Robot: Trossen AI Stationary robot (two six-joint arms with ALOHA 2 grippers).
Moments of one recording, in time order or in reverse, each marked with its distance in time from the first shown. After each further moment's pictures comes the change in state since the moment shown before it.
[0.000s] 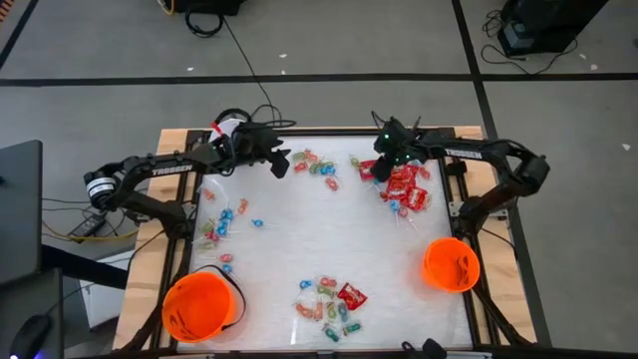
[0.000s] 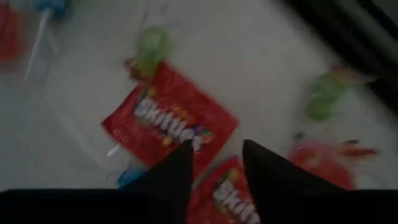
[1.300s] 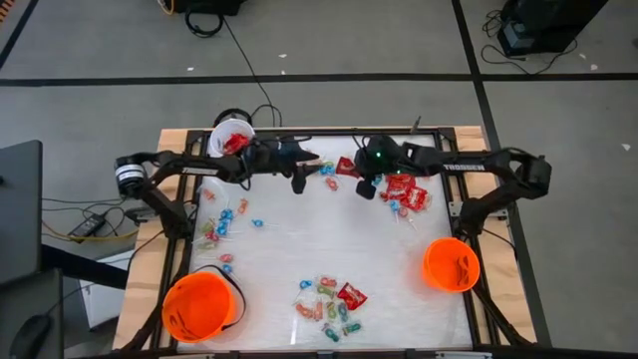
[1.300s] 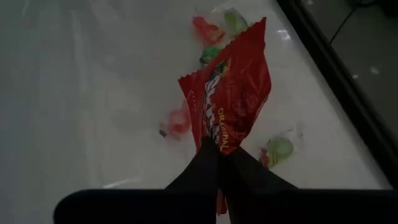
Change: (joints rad) left arm -0.111 0.252 0.003 0.542 0.305 0.004; right arm 0.263 -0.051 0.001 0.276 -0.045 -0.174
